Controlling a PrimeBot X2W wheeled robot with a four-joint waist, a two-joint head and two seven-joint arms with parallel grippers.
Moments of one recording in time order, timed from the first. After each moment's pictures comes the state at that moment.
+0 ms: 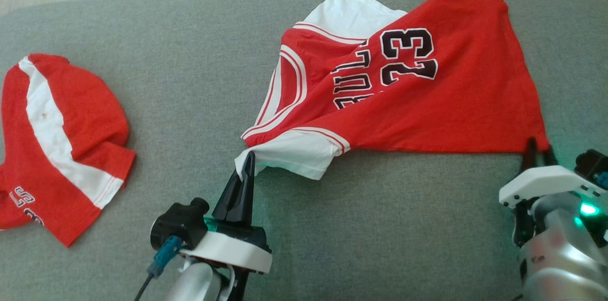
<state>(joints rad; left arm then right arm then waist) -0.16 0.05 -0.43 0.29 -0.41 -0.06 -0.25 -0.55 -0.05 -0.53 1.08 -0.01 0.12 -0.24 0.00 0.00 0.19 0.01</state>
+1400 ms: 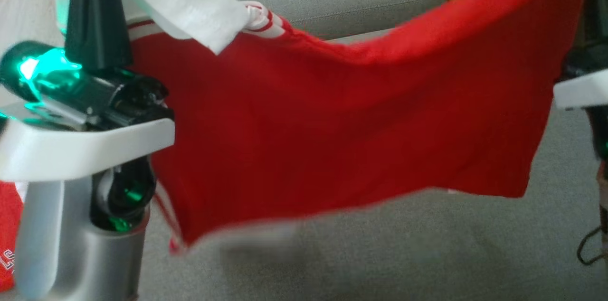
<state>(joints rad) -0.46 0.14 -0.18 -0.36 -0.64 -0.08 -0.02 -0.46 -0.30 0.02 -0.15 0.29 0.12 0.14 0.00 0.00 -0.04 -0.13</state>
